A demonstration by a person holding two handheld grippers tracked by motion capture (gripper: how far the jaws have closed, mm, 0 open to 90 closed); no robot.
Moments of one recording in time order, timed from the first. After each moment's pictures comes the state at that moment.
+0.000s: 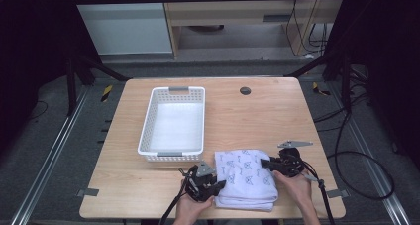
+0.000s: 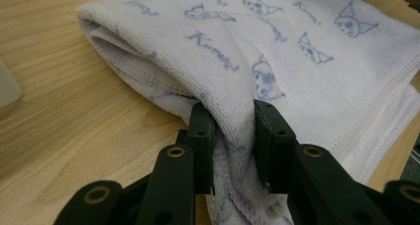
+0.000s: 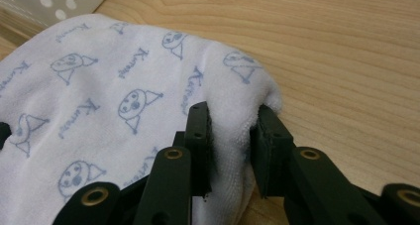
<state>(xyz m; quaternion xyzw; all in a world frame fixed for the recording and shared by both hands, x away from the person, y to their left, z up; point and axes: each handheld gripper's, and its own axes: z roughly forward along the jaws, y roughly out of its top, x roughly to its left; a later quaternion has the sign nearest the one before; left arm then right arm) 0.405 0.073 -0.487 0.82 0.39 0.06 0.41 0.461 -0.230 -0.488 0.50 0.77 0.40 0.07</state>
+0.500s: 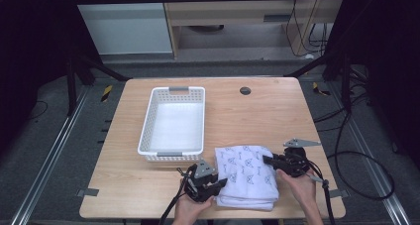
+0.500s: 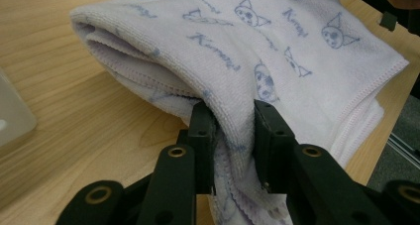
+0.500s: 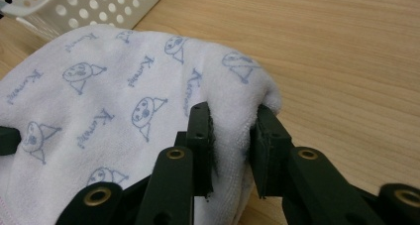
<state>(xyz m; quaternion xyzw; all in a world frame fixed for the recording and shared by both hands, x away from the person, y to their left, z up) 0.397 0.074 -0.467 0.82 0.37 0.07 0.43 0.451 -0.235 -0.464 0.48 0.76 0.43 0.09</state>
